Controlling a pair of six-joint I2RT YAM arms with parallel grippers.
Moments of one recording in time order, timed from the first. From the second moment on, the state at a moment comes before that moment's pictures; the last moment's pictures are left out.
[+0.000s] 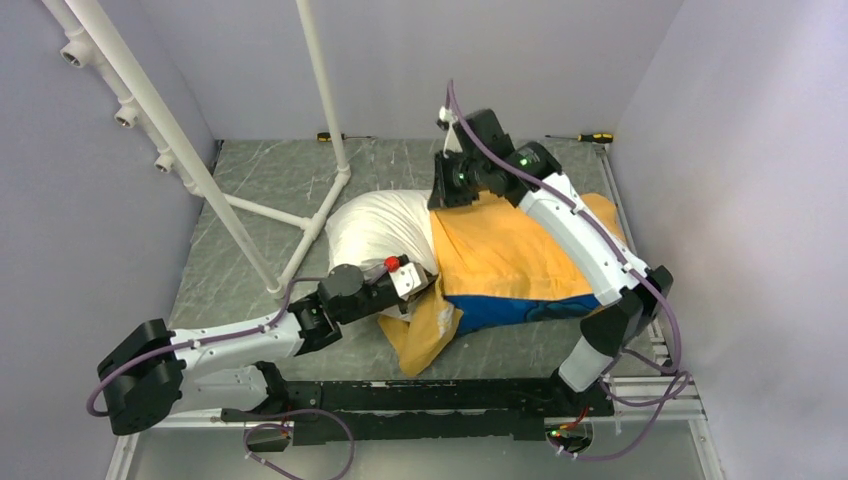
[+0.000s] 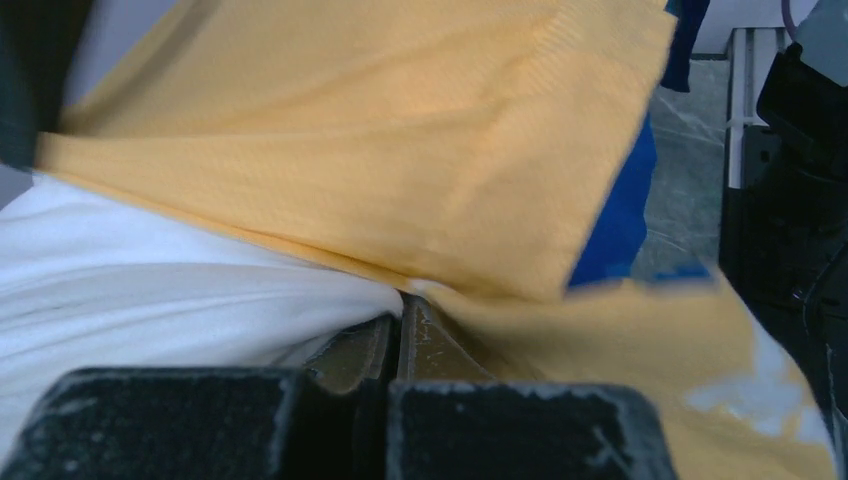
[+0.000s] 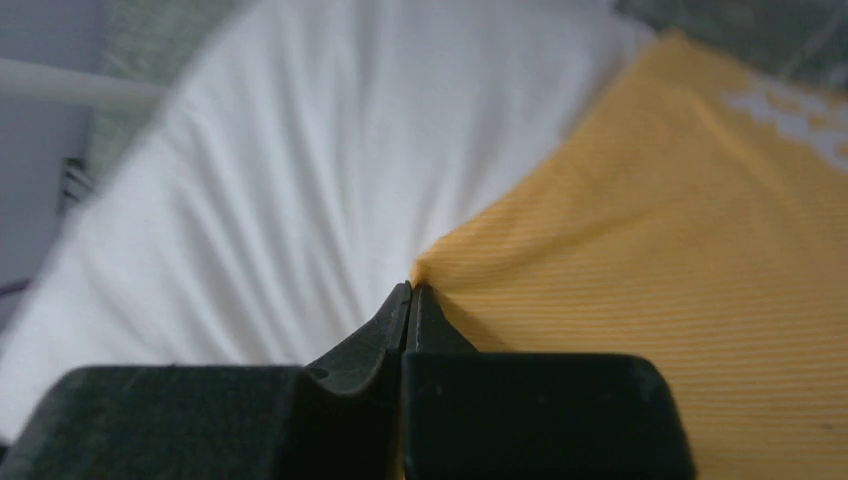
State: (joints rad) left arm -1.02 1.12 0.53 0.58 0.16 0.20; right arm 0.64 1.61 1.76 -0.96 -0.14 0.43
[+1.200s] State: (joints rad) left arm -1.38 1.36 1.17 -0.21 -0.13 0.14; right arm 0.44 0.90 0.91 -0.46 -0.38 0.47
